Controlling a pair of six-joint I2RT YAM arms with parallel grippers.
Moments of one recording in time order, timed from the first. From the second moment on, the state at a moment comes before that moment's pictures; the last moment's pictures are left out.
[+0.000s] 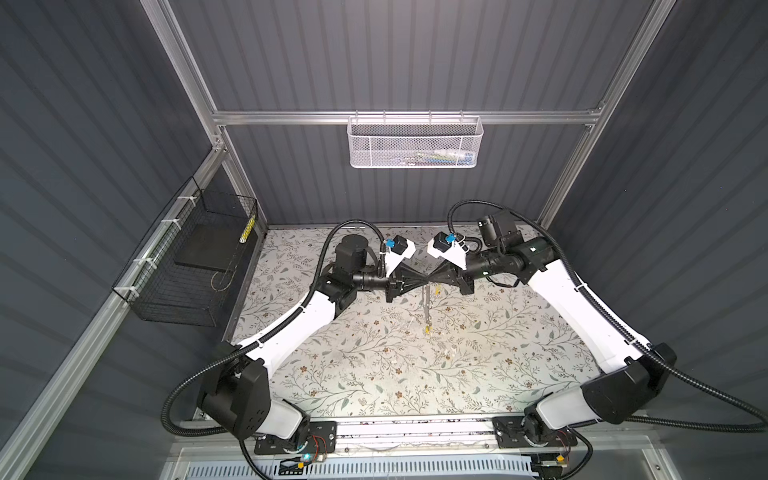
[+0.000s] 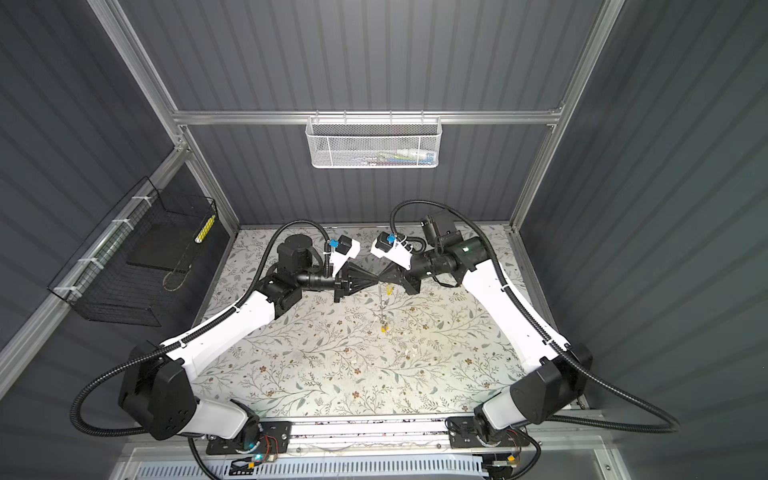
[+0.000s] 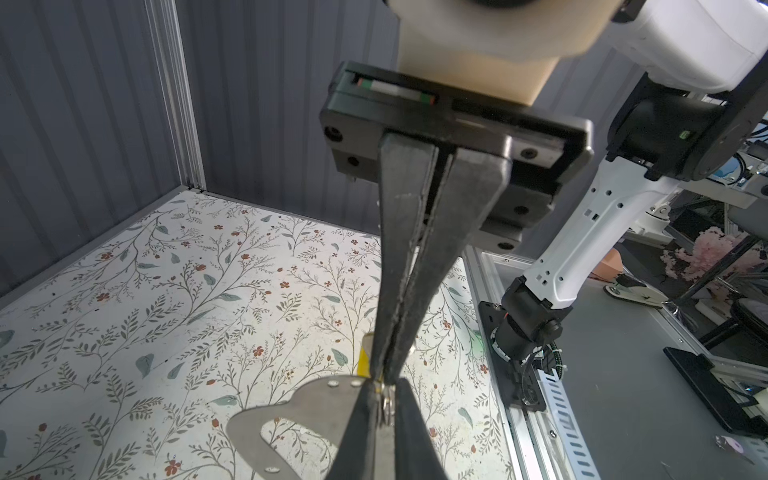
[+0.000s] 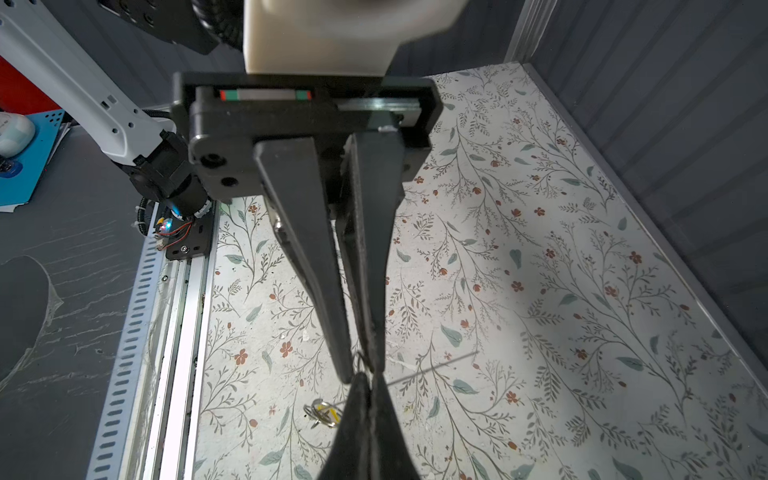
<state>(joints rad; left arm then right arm) -0.58 1.46 1.13 0.06 0.99 0.04 0.47 1.48 1.57 -0.94 -0.75 -0.65</state>
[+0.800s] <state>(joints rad) -0.59 1.46 1.12 0.08 0.96 0.05 0.46 1.46 1.56 -0.90 -0.76 -0.63</state>
